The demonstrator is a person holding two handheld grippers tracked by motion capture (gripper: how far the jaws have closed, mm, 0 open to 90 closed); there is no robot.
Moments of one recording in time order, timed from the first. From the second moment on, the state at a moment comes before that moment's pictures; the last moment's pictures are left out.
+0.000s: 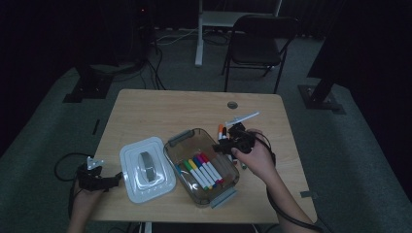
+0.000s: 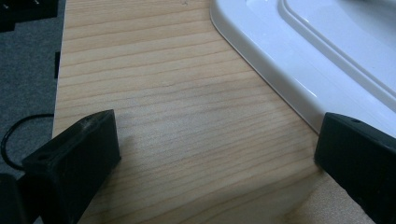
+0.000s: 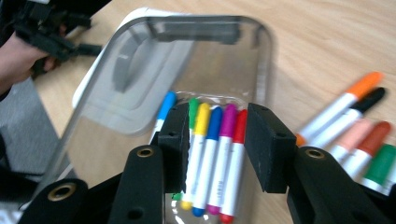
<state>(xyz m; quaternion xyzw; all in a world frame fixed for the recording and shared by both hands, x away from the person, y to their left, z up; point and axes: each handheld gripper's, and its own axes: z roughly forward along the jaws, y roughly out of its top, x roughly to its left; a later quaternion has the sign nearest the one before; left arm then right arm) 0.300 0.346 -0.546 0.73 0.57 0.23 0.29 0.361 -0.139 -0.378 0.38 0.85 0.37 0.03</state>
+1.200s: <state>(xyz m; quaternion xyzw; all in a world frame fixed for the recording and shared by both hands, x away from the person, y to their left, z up) 0.300 0.346 -0.546 0.73 0.57 0.23 0.29 0.446 -0.214 -0.481 0.51 0.79 0.31 0.10</state>
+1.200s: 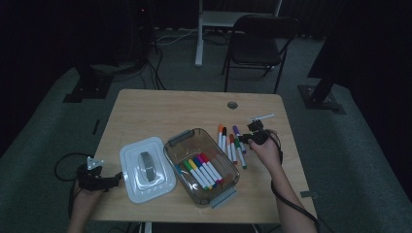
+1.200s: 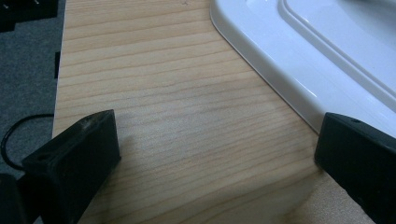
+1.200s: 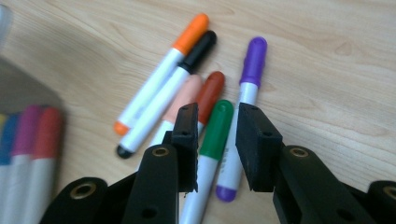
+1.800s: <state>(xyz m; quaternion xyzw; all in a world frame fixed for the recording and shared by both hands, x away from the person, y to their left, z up) 0.300 0.346 -0.546 0.73 0.57 0.23 0.29 0.485 -0.212 -0.514 0.56 0.78 0.26 0.08</state>
